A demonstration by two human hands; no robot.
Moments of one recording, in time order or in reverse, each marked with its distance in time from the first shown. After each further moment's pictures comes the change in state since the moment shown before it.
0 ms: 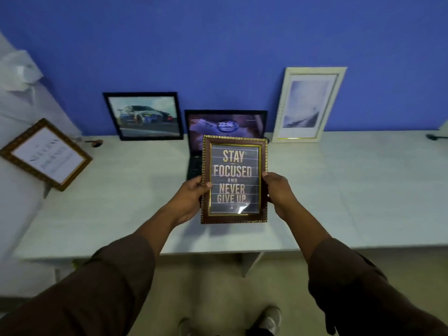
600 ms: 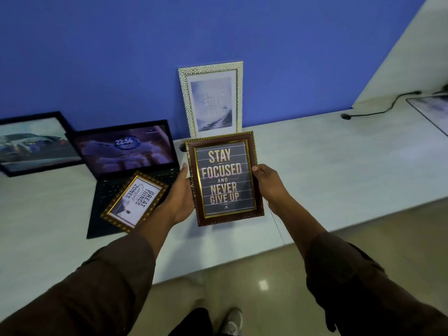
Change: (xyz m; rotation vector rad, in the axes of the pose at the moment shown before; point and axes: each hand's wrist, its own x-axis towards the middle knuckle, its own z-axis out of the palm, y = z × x) left_hand 0.138 -0.008 0.267 -0.161 -0.126 -0.189; right_hand 0.077 0.013 -0.264 -0.087 0.162 -0.035
